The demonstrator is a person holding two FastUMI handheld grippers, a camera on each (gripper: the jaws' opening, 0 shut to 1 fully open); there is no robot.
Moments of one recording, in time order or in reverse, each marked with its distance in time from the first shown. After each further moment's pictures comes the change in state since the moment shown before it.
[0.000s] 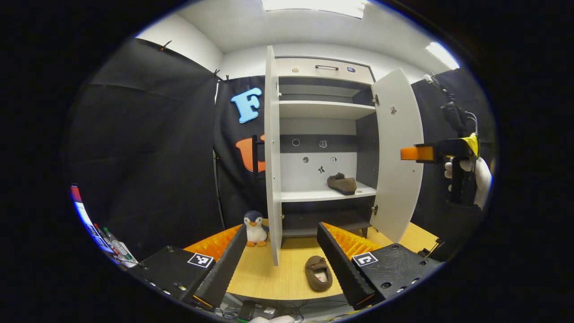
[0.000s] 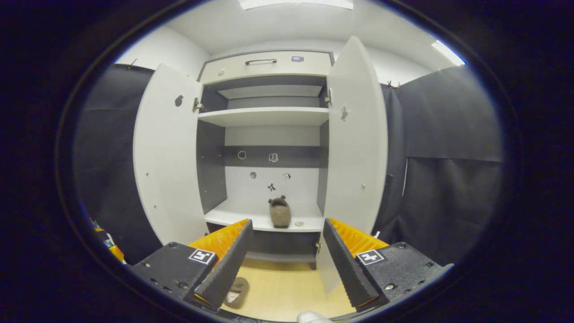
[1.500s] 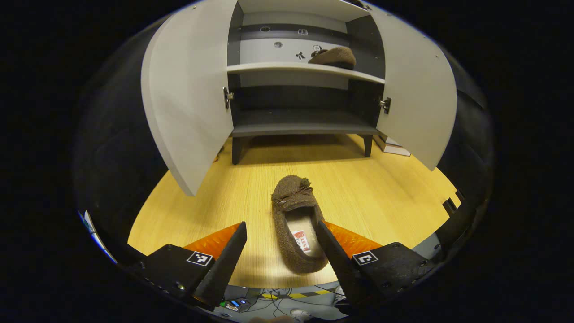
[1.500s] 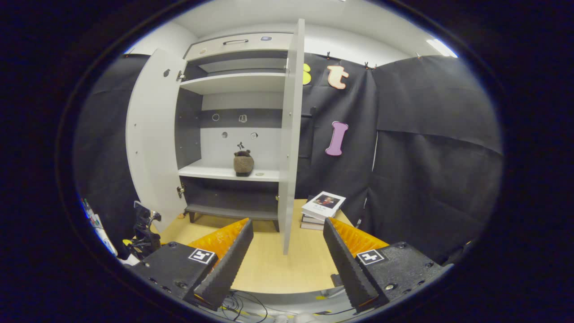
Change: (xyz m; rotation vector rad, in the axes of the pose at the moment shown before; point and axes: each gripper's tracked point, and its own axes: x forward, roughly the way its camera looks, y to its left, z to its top) left arm 0.155 -0.101 -0.319 -0.024 0.586 -0.126; right arm -0.057 -0.108 -0.108 -0.024 0.187 -0.130
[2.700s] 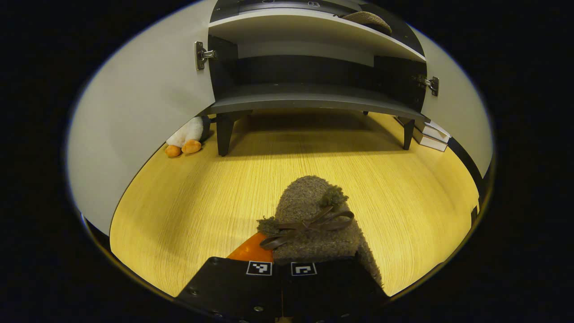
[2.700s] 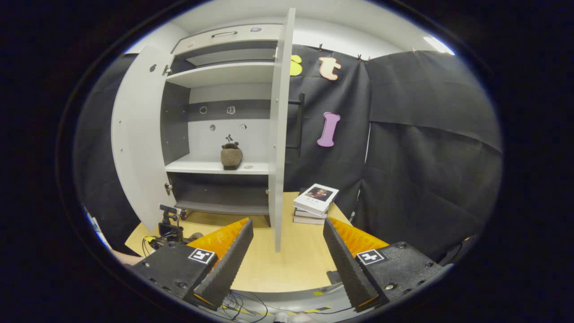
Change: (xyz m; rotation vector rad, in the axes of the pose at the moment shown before) left arm 0.112 0.009 0.013 0.010 0.066 0.057; right arm 0.015 -0.012 -0.007 0.030 0.037 -0.039
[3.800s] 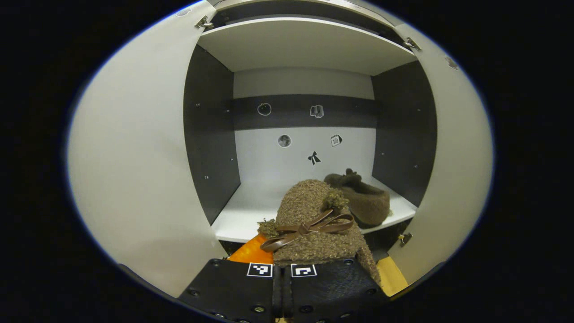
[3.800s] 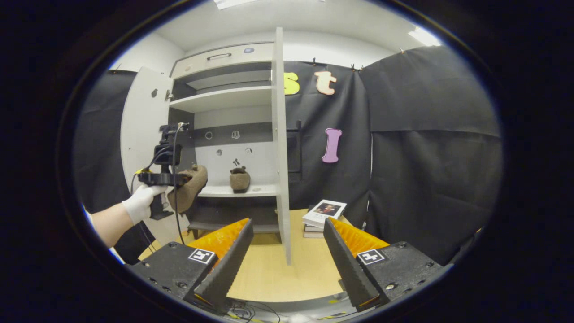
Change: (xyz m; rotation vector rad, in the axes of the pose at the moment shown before) left arm -0.142 -0.001 0.390 0.008 -0.470 0.084; right arm -0.016 -0.005 0.030 0.085 -0.124 0.051
